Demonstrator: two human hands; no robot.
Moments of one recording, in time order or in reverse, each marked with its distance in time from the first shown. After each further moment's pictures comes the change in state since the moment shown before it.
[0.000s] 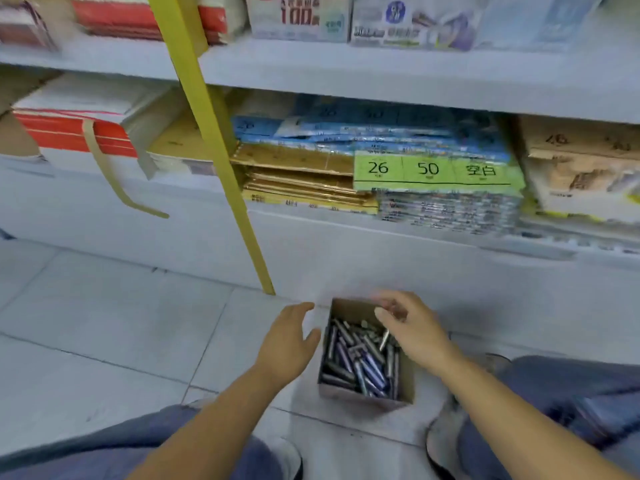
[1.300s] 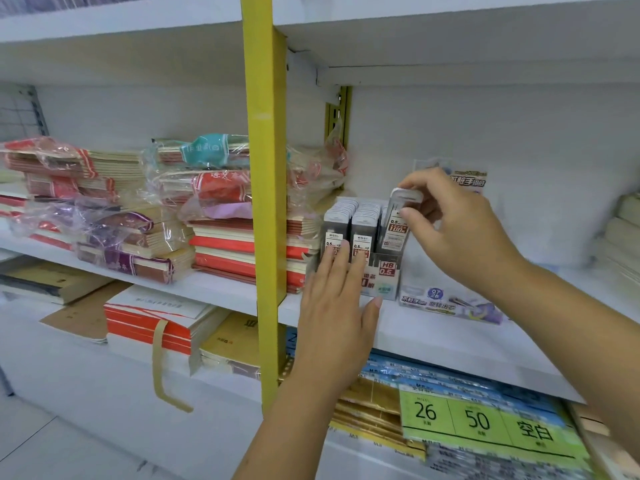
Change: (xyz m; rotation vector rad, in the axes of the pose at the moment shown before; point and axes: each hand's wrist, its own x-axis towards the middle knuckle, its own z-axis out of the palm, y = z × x) left_hand 0.096 0.215 -0.234 0.247 0.804 0.611; right_hand 0.104 -0.365 -0.165 -0.408 0.558 -1.047
